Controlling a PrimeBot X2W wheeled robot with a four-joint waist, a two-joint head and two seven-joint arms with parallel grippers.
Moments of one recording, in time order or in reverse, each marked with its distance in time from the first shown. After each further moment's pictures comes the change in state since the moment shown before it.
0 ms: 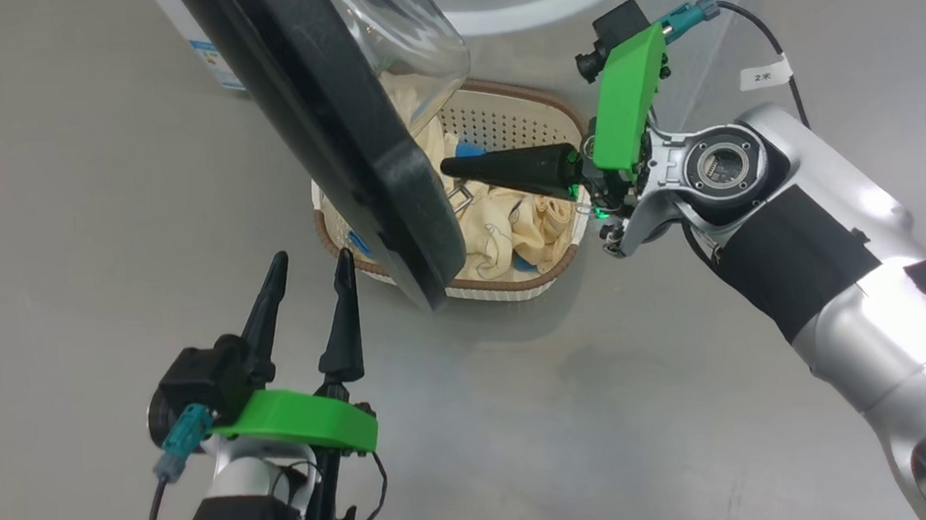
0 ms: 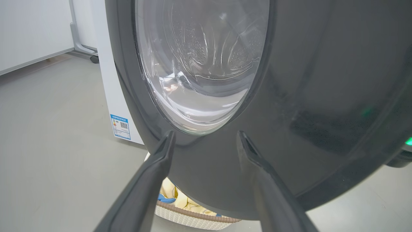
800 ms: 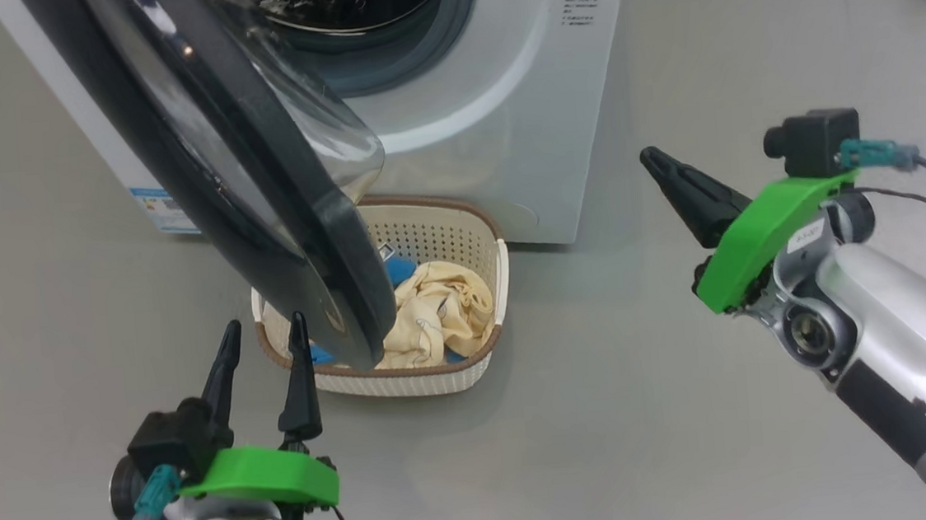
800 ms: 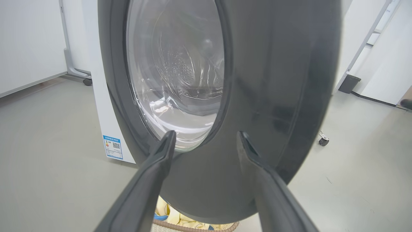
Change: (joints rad) left arm 0.118 0.003 0.109 0.007 0.064 0.000 0.000; right arm 0.274 -0.279 0.105 -0.190 -0.718 0.000 -0.846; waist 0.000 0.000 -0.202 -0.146
